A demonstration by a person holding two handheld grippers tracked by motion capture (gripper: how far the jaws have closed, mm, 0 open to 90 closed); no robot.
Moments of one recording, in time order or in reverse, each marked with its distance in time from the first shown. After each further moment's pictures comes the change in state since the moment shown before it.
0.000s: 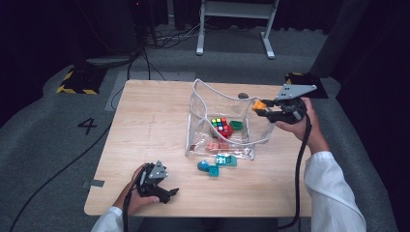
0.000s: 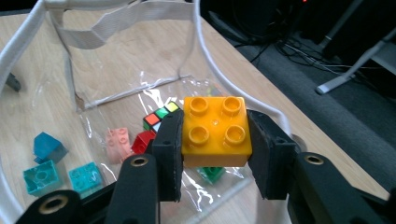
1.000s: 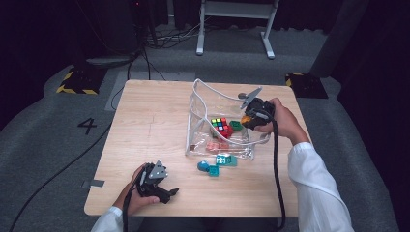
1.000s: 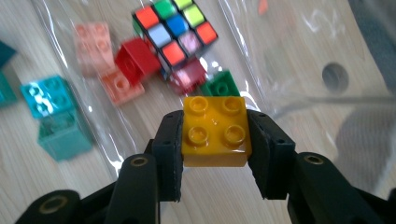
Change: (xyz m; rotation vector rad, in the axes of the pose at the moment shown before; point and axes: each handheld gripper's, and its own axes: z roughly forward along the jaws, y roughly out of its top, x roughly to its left) left arm 0.000 0.000 0.000 -0.001 0.000 0.000; right arm 0.012 0.006 0.086 0.492 0.045 -0.174
